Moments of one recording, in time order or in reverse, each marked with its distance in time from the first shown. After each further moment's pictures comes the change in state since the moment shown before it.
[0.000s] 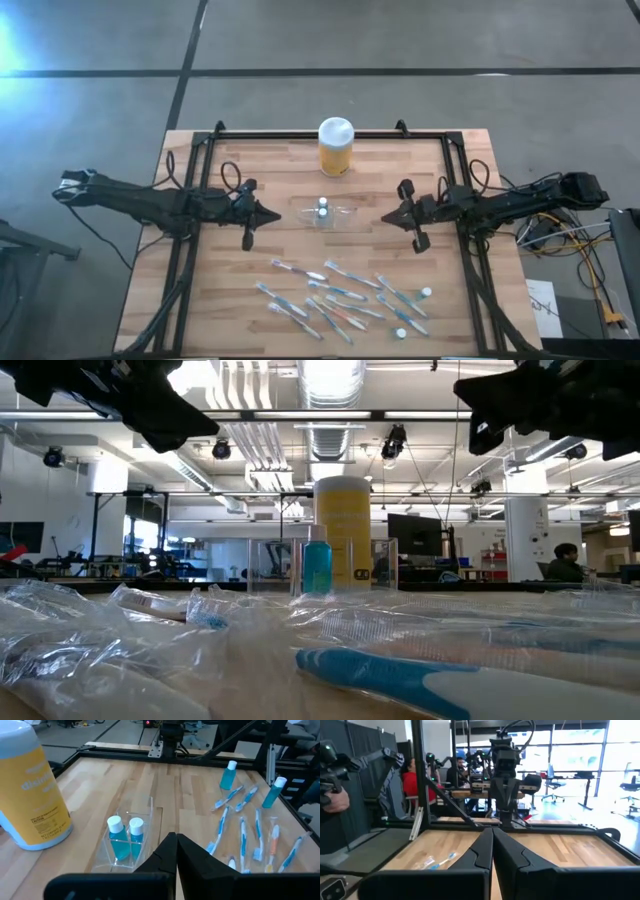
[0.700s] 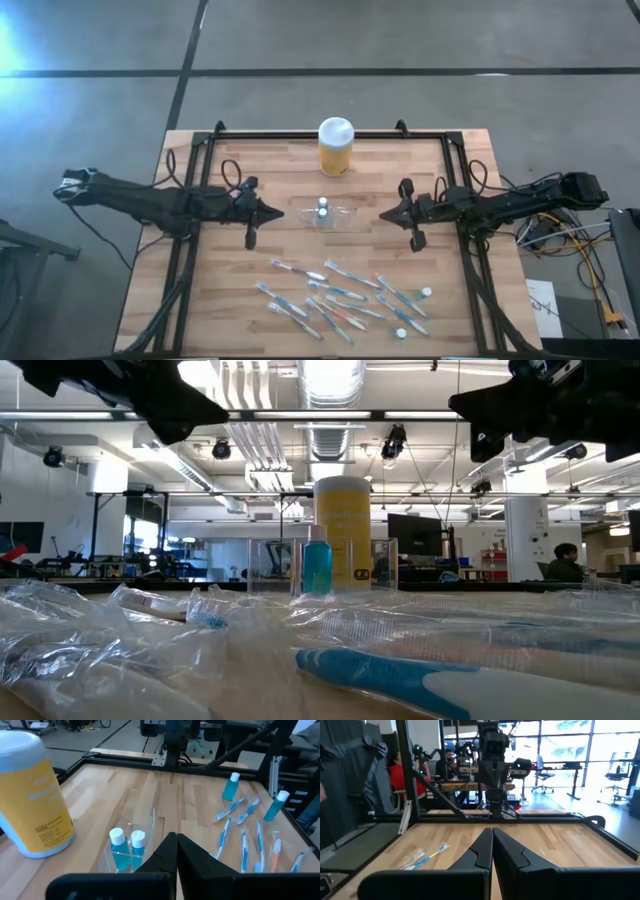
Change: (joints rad) left arm -0.005 0.052 0.065 0.004 -0.026 -0.020; right arm 0.000 0.000 0.000 -0.048 0.057 0.002
